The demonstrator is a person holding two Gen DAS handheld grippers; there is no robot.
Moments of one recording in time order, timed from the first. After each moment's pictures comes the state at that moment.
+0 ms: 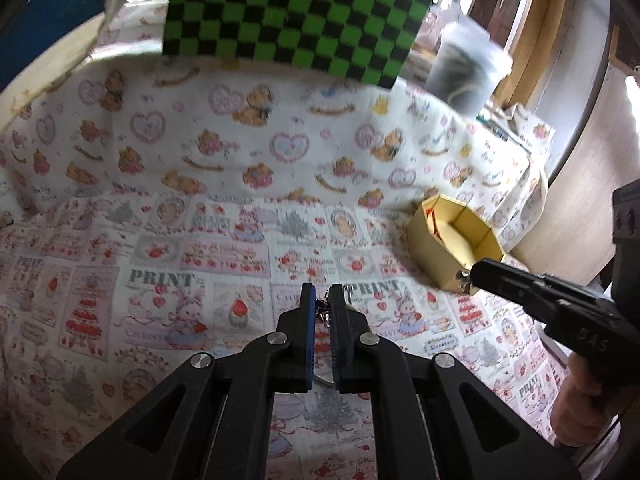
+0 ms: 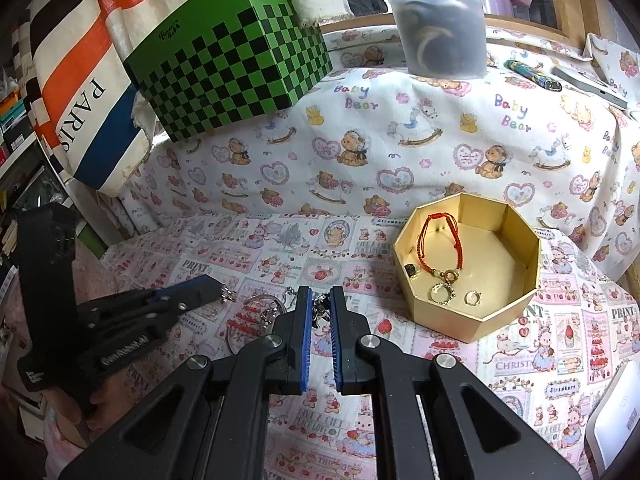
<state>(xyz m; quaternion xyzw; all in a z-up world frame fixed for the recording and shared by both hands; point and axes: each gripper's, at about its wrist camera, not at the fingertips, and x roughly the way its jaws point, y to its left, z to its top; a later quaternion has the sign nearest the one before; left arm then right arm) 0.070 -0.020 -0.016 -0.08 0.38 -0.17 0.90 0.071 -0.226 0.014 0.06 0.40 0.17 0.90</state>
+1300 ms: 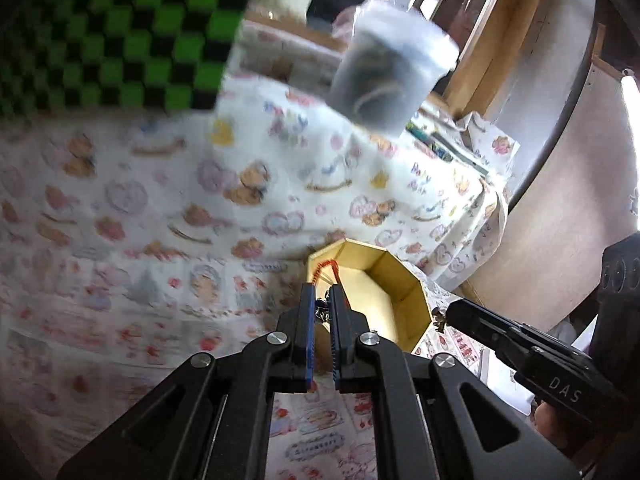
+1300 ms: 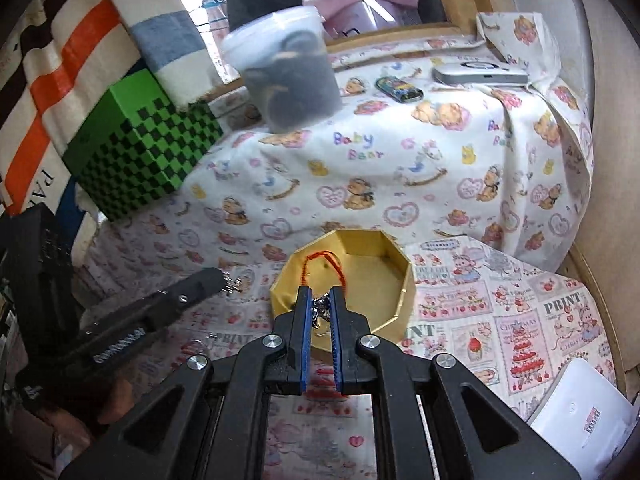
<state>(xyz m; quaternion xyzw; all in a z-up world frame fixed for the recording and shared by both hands) 0.124 -0.134 -0.001 -0.12 0.37 -0.24 0.89 0.079 -0.325 0.021 0.13 0.37 0.07 0.92</state>
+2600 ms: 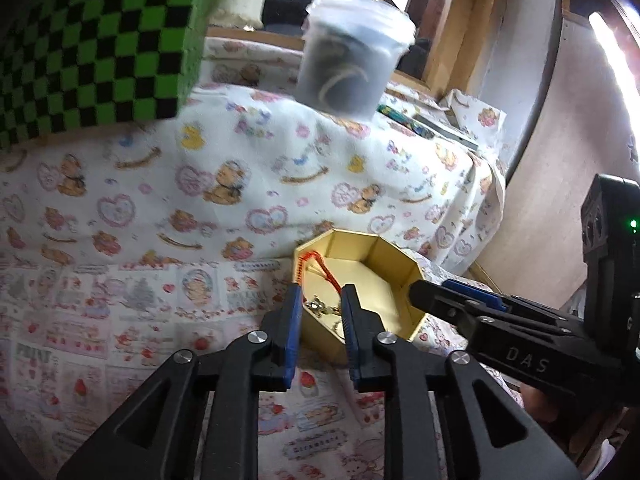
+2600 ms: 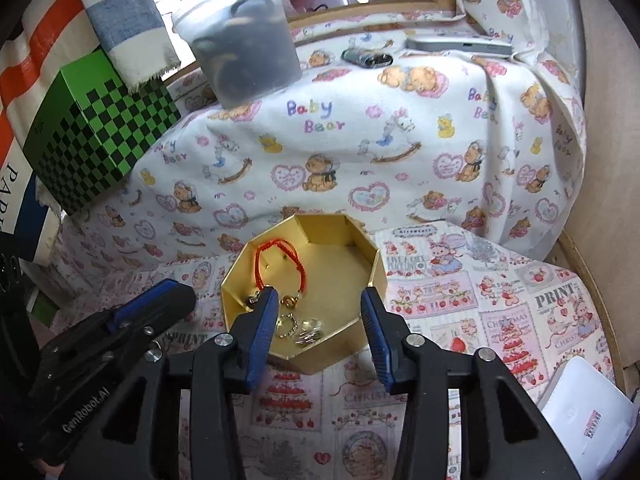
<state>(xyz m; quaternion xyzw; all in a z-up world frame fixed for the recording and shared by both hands) 0.106 -0.147 -0.002 -0.05 0.34 -0.23 0.91 0.095 -0.333 0.001 0.12 0.38 0.04 0.91</state>
